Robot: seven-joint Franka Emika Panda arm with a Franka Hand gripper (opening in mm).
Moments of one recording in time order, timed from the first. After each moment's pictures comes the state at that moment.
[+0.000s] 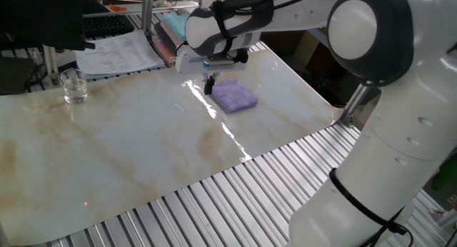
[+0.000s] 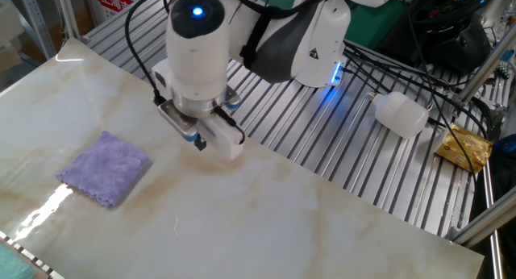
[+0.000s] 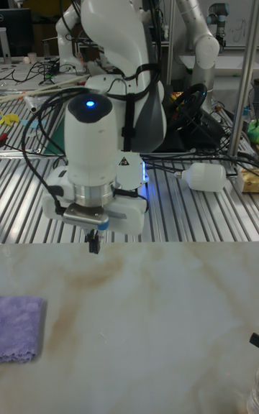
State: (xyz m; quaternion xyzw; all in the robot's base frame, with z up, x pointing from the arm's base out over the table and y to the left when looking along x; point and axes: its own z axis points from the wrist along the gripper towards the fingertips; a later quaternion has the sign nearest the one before) arm 0.536 -0.054 0.208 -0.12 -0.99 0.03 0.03
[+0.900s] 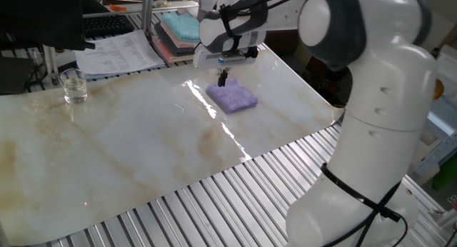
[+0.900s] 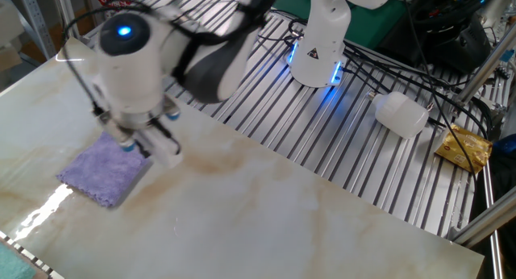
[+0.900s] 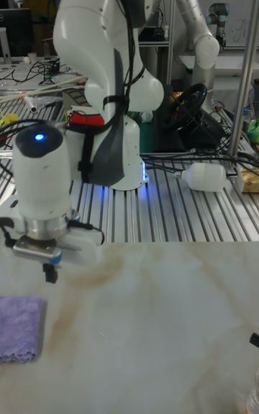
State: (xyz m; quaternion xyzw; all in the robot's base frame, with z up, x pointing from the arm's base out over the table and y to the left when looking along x) arm 0.591 -0.149 0.168 -0.10 -0.99 0.05 0.02
